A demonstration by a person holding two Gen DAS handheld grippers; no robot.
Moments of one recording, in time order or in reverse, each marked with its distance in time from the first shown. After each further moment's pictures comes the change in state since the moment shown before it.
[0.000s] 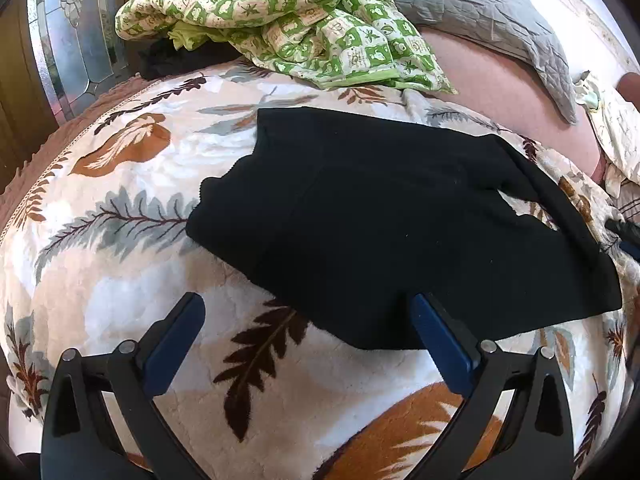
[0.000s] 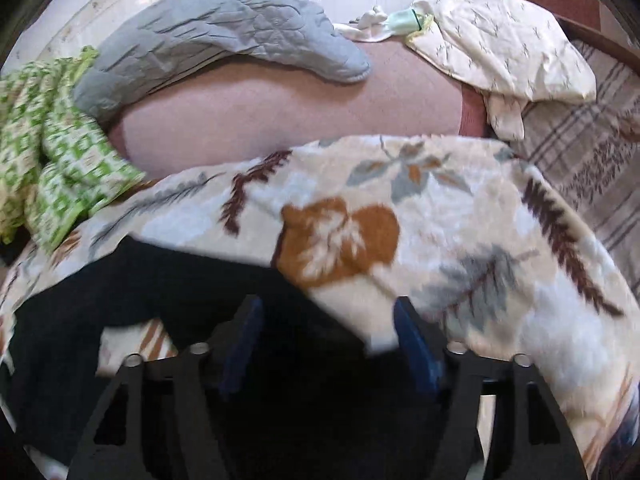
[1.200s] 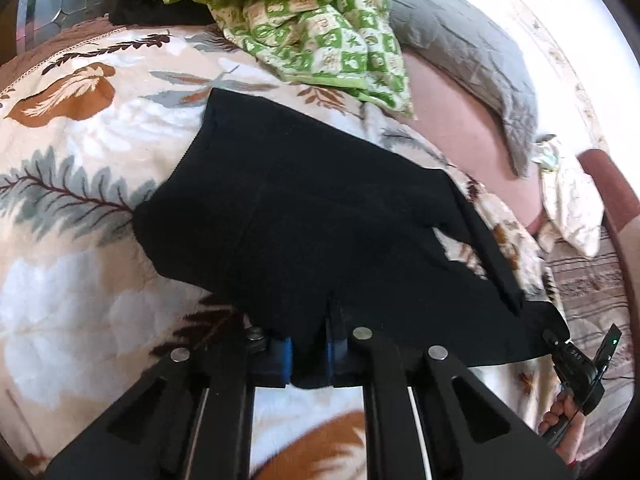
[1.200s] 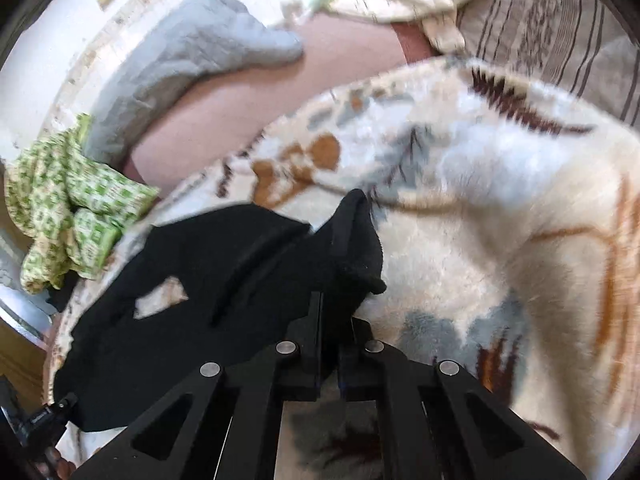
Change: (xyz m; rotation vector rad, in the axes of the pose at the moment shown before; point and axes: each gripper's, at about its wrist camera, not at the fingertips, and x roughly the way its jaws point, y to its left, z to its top) left arm 0.005 0.013 0.020 -0.190 0.061 -0.343; right arm -0.042 -0.070 -0.076 0.284 -0.007 0.175
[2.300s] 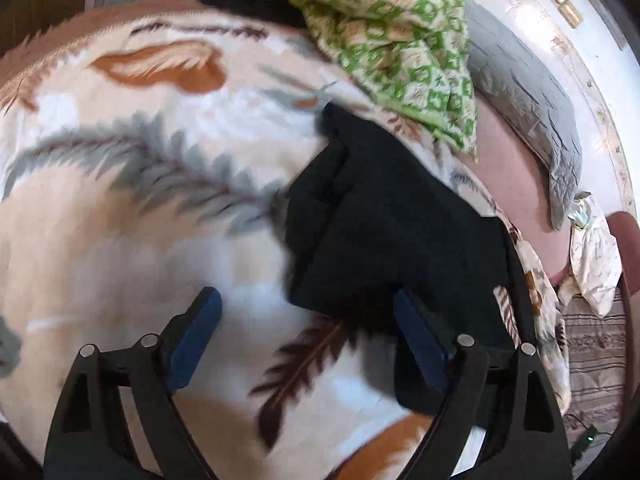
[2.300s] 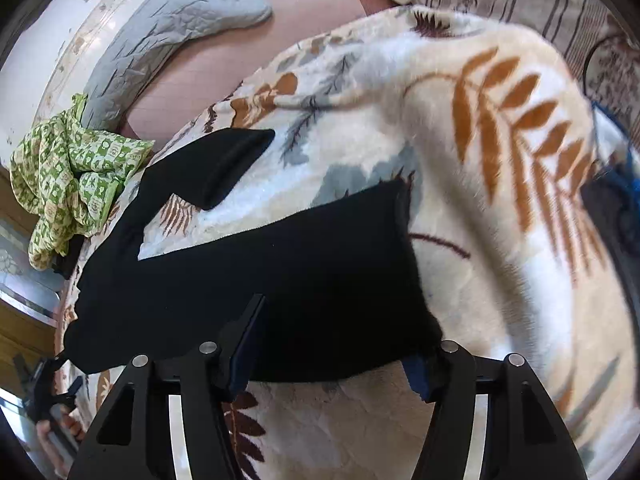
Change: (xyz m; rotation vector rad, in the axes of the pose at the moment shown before) left arm -0.010 0.057 0.003 -0.175 -0.050 0.120; right arm -0.054 -0.044 -0.063 0.065 0.191 -0.014
